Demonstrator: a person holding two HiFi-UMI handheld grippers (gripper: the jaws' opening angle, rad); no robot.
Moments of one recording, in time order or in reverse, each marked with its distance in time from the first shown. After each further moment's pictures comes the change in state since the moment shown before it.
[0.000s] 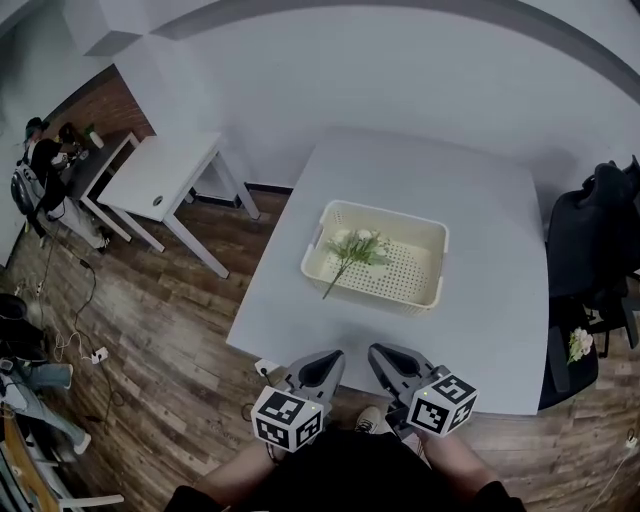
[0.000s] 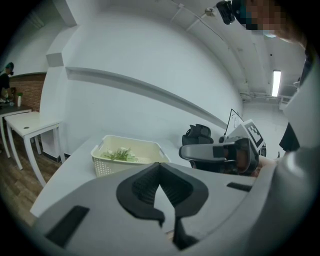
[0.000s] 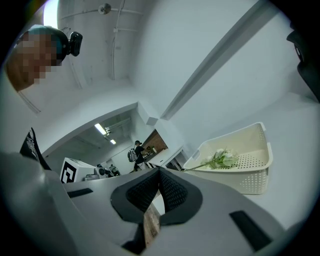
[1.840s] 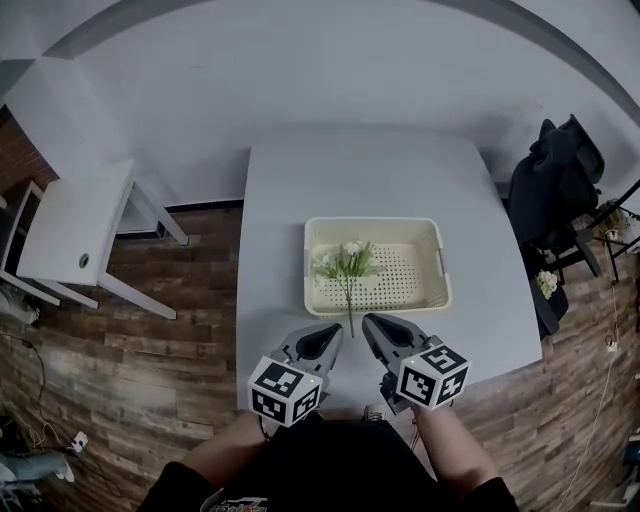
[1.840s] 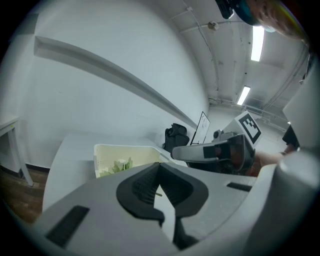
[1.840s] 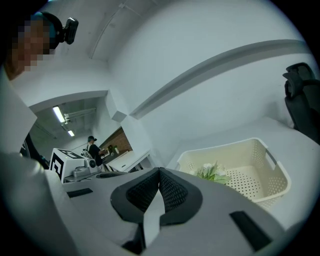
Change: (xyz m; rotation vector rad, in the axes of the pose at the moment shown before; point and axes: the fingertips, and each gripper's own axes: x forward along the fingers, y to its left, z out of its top) left arm 0.054 0.149 0.058 0.086 0.063 -0.428; right arm 0.156 -0.043 0.039 -0.051 -0.027 -0.468
